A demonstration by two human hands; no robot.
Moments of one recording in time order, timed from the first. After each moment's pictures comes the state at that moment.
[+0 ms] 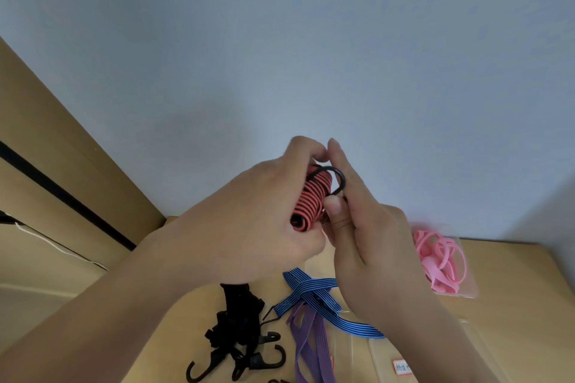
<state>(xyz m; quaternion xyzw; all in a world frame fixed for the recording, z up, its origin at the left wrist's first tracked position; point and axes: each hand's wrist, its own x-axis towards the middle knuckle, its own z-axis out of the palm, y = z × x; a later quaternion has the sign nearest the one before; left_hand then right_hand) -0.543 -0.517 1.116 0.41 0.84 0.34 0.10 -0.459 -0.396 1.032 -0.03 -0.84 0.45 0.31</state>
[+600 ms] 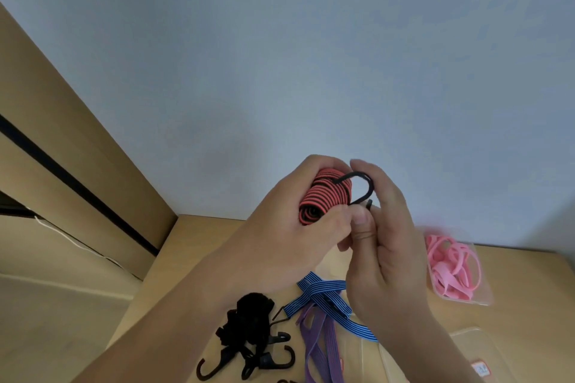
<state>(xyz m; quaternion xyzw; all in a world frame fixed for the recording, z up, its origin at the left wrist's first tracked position) -0.535 -0.522 1.094 0.38 0.74 0.52 0.20 -0.458 -0.414 1.027 -0.02 -0.77 0.49 0.40</state>
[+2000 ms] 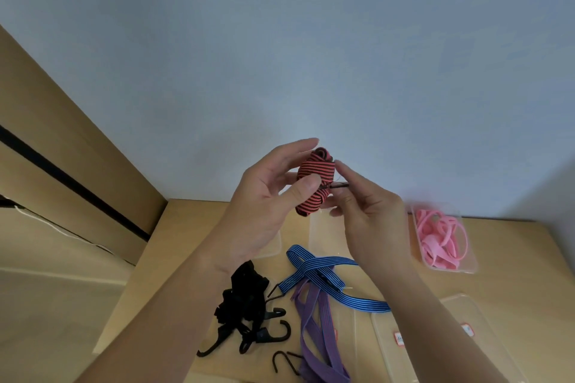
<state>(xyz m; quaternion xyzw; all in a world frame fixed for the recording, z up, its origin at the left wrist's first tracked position) -0.575 -0.521 1.018 0.29 0.64 0.68 0.23 -0.484 -0.393 0.980 -0.18 -0.67 0.66 0.28</state>
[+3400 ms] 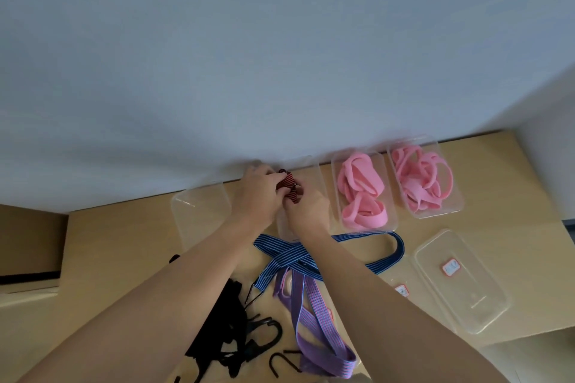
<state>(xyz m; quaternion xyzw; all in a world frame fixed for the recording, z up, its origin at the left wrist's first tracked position) -0.693 -0.424 0.762 0.41 0.88 0.18 0.16 -0.594 -0.365 0.748 -0.49 -0.71 0.50 0.09</state>
